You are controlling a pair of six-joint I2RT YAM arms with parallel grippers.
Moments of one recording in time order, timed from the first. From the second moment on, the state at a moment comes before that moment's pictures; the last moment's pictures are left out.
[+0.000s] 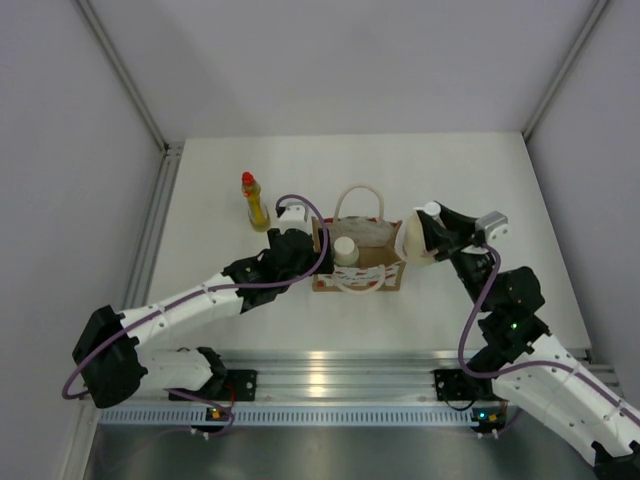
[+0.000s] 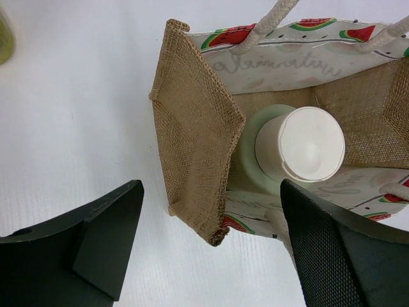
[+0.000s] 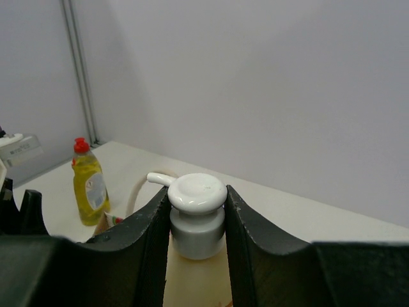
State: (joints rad) left arm -0.89 1.21 0.83 -0.21 -0.43 -0.63; right arm 0.65 0.55 0.50 0.46 0.14 -0.10
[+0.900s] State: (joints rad) left arm -0.89 1.21 0.83 -0.21 -0.43 -0.63; right arm 0.65 0.21 0.09 0.35 0.27 -0.04
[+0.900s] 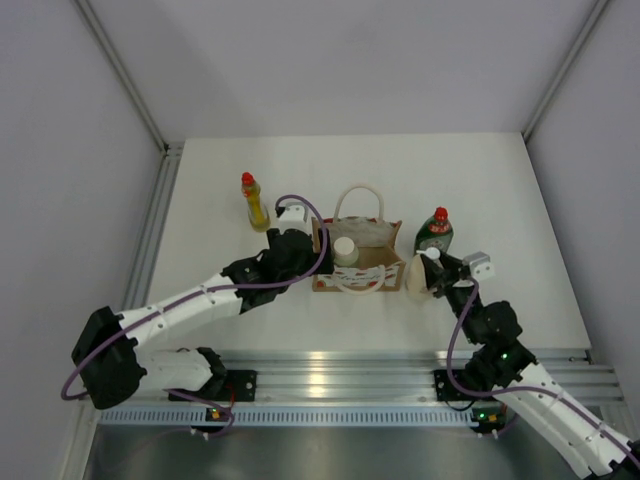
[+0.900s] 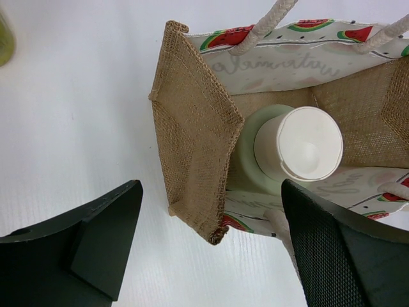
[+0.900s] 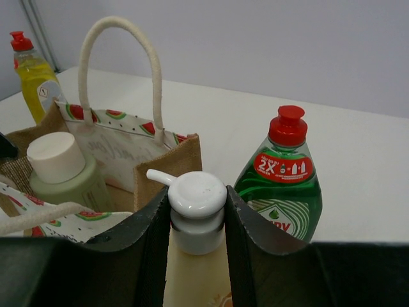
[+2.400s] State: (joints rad) left arm -0.89 1.15 0.83 -0.21 -0.42 -0.61; right arm 0.66 0.05 0.01 0.26 0.29 0.05
